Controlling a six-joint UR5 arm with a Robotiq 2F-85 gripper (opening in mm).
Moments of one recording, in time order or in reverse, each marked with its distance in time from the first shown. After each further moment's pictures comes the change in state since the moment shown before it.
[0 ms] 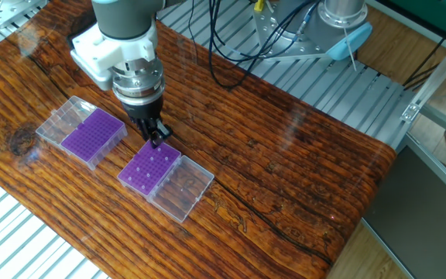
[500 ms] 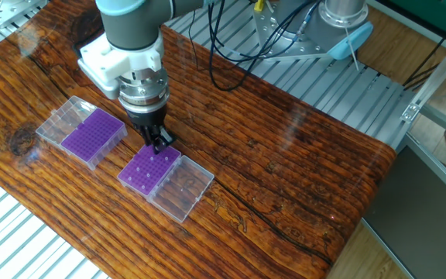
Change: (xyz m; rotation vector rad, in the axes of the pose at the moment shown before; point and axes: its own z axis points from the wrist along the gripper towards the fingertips) arm 0.000 0.007 0.009 0.015 -0.011 0.006
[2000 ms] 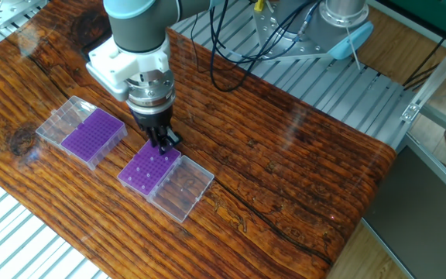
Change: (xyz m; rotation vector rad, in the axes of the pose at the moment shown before) arm 0.010 0.005 0.005 -0.019 0.004 -0.041
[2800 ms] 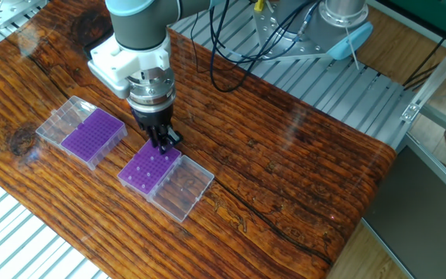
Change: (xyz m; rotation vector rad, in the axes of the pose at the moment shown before) arm 0.003 -0.001 0.002 -0.011 -0.005 0.000
